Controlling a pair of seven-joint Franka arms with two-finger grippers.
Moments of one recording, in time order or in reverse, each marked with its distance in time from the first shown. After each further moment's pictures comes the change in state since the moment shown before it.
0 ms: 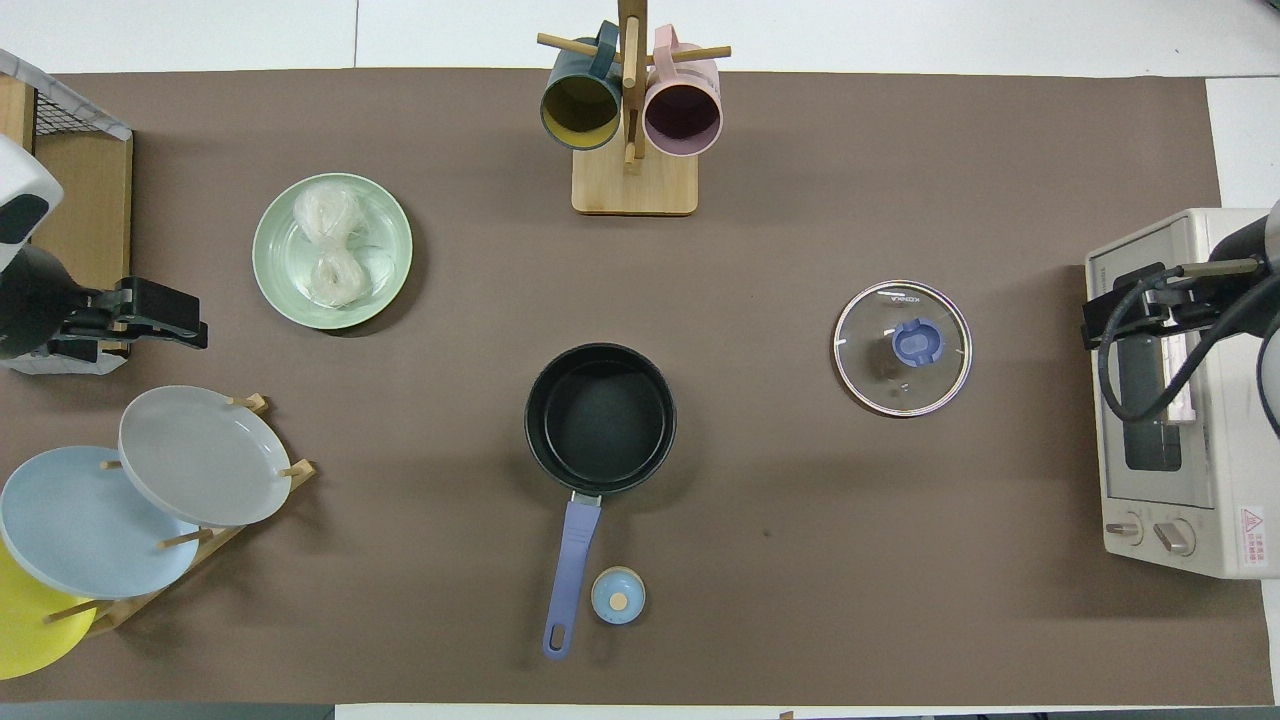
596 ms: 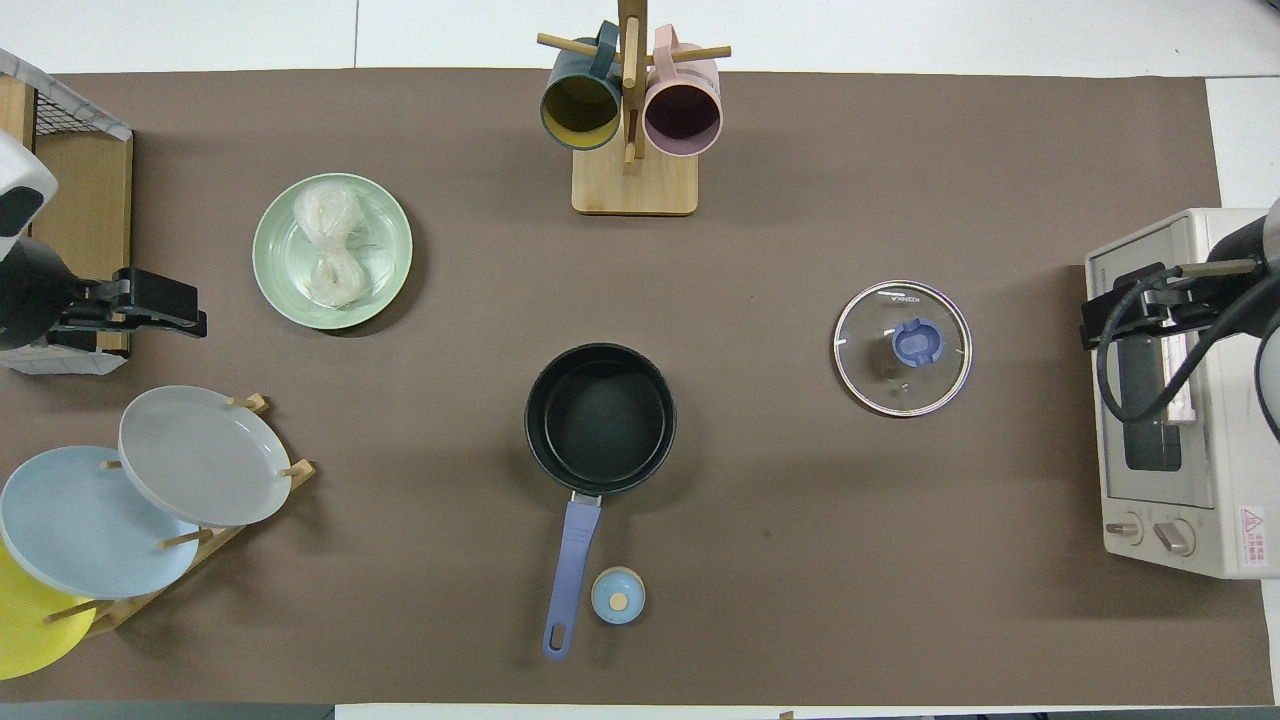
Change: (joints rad) left arm 0.000 0.001 0.000 0.000 0.000 0.049 -0.016; right arm 0.000 0.000 0.002 0.000 0.000 0.000 0.000
